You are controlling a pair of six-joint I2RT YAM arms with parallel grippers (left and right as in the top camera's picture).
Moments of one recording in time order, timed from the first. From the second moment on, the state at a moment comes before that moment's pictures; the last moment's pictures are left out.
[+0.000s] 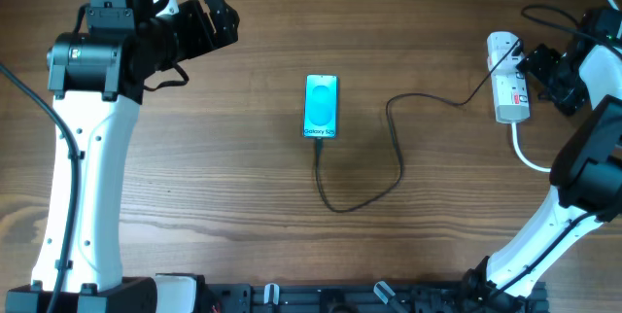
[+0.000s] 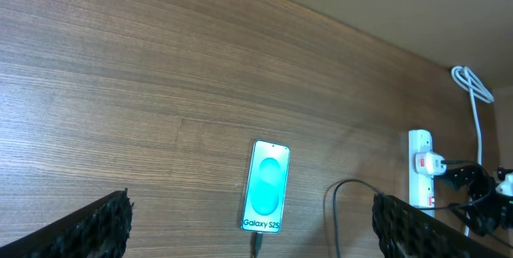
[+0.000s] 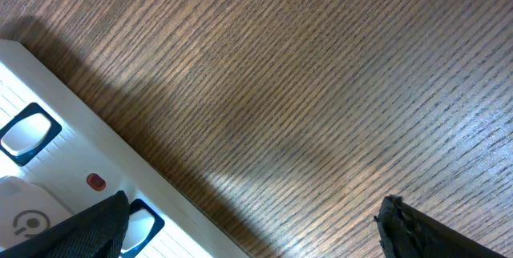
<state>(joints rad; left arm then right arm) -0.08 1.53 1.73 -1.03 0.24 -0.41 -0.44 2.16 1.60 -0.74 0.01 0.38</state>
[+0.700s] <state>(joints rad) -0.08 1.53 1.73 -1.03 0.24 -0.41 -0.45 2.16 1.61 -0.78 -0.06 0.38</state>
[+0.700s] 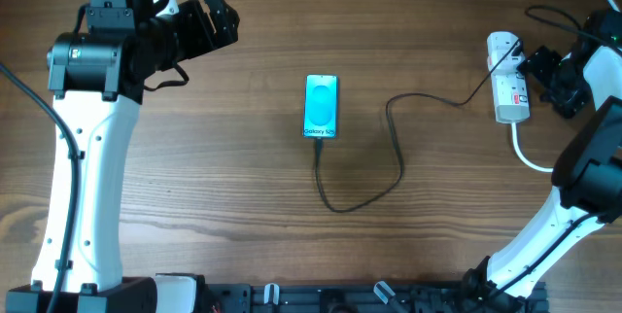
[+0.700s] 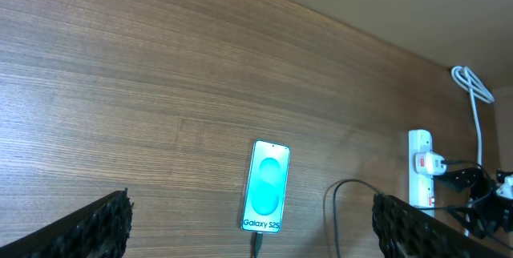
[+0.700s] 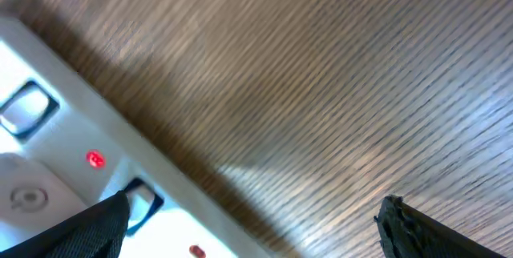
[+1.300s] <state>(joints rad) -0.08 1.53 1.73 -1.03 0.24 -0.41 -0.44 2.07 1.60 -0.96 -0.08 0.43</state>
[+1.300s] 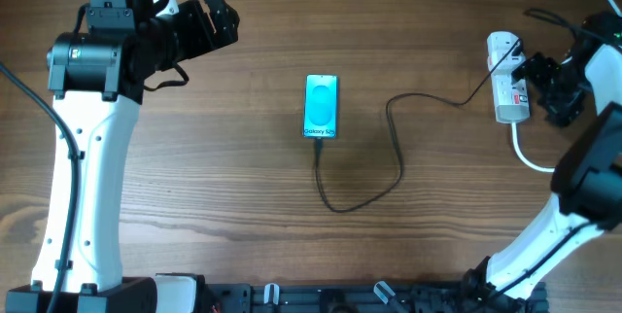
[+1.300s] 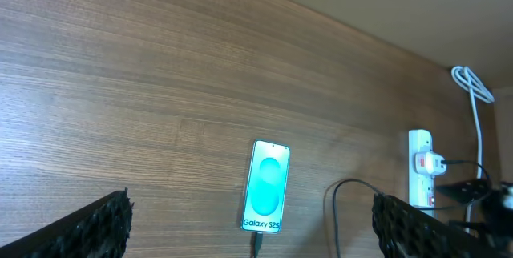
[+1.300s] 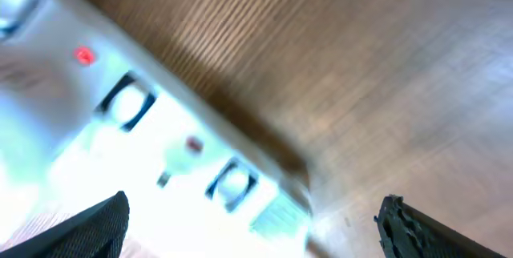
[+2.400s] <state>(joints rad) -0.08 1.53 1.73 -1.03 0.23 -0.41 0.03 0.71 1.18 -1.23 -0.07 0.56</state>
